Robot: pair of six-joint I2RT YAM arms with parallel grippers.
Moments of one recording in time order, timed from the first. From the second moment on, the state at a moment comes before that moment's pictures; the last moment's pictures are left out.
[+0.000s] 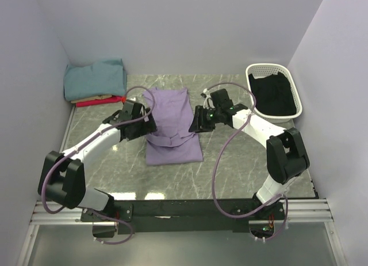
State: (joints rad) left arm -0.39 1.43 0.99 -0.43 -0.07 -0.67; right arm 0.44 1.67 1.18 -0.39 -0.49 0.46
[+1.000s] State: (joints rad) left arm -0.43 1.45 0.71 -0.04 -0.14 -0.84; right arm 0.52 1.68 1.17 -0.39 -0.49 0.46
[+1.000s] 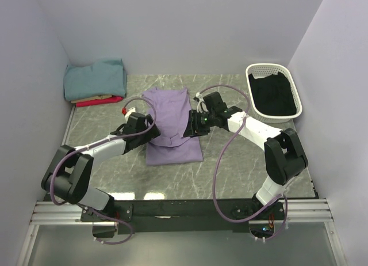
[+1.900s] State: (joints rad) left arm -0.46 1.52 0.83 0.04 -0.24 -0.85; right arm 0.52 1.69 1.14 -0.38 -0.49 0.46
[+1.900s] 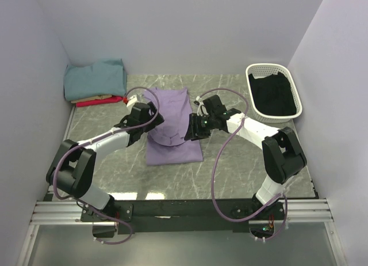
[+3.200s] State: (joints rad) left arm -0.46 1.44 0.76 -0.05 -0.26 -0.89; right arm 0.52 1.71 1.12 -0.38 -0.47 0.46
